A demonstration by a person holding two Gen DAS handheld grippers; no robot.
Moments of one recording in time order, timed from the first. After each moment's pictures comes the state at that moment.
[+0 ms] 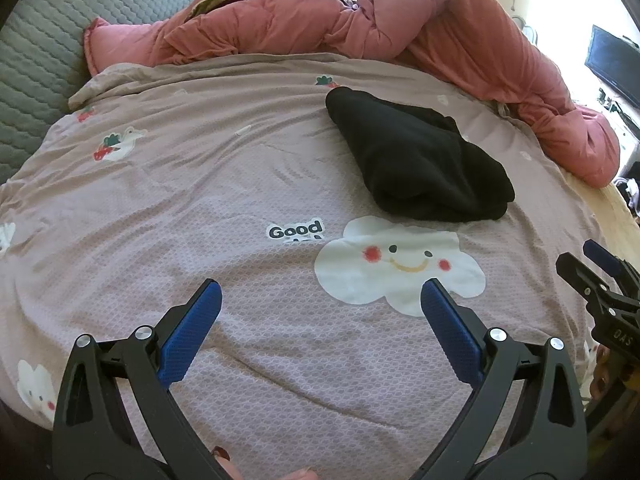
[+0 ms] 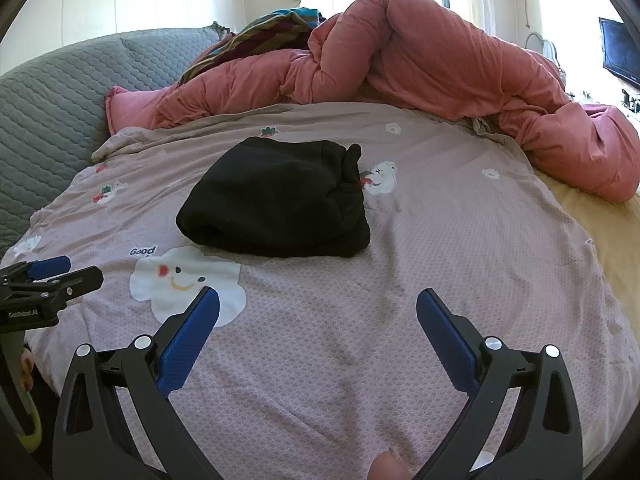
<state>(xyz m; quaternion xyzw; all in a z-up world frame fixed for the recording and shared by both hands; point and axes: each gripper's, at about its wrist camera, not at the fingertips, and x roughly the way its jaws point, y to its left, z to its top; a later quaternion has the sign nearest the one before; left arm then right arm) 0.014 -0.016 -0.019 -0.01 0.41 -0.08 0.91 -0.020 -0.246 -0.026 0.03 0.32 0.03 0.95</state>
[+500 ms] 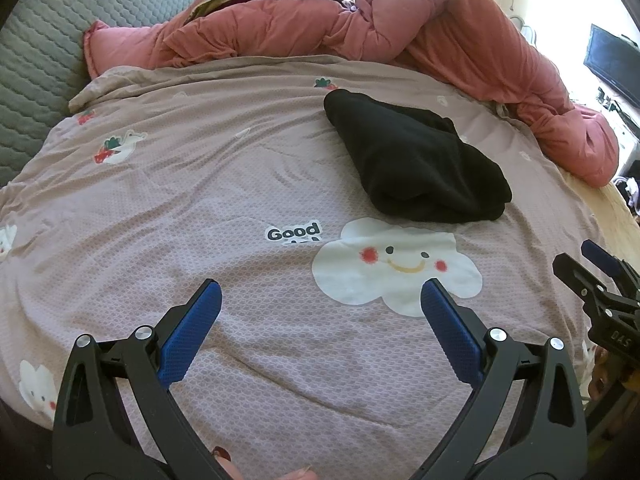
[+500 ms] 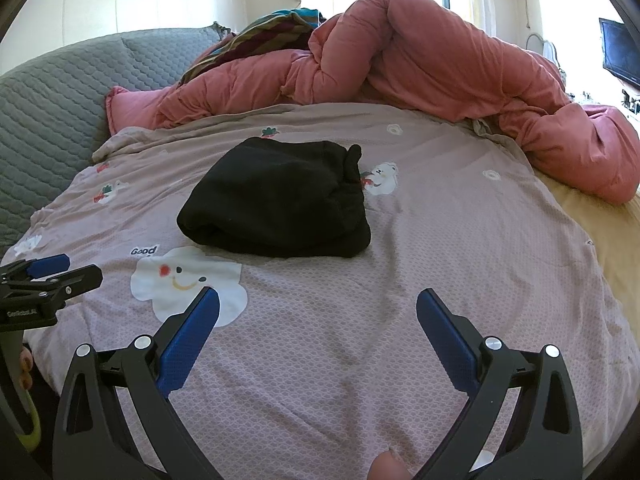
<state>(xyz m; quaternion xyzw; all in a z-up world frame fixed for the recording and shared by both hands) 0.013 -0.017 -0.017 -0.01 0.41 -0.08 0.91 -0.020 -0.246 -0.025 0.03 0.32 0.03 0.95</state>
